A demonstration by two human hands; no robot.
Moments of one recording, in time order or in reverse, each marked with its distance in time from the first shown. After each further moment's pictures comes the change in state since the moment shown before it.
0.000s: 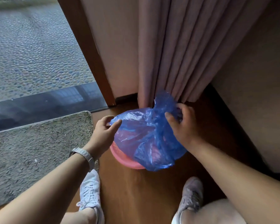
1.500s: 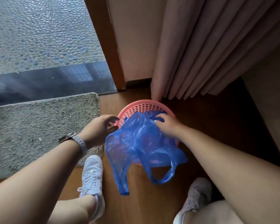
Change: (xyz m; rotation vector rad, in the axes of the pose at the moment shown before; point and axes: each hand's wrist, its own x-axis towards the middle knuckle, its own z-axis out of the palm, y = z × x) left_hand 0.031 -0.058 -0.029 0.594 -0.184 0.145; right_hand 0.020 0.067 0.121 -0.283 -0.777 0.446
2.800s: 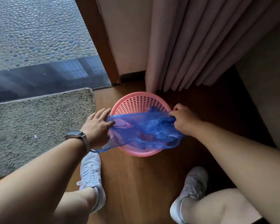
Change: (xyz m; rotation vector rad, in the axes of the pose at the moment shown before) left_hand -0.005 -0.017 0.029 0.660 -0.065 0.196; right_hand -0.029 0.043 -0.043 -0.534 0.094 -0.151
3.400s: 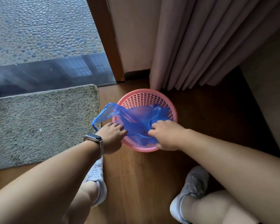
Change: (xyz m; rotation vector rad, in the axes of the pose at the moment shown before) left_hand -0.011 0.031 0.031 0.069 -0.147 0.215; right_hand -0.042 -0.069 0.012 -0.492 -0.210 -0.567
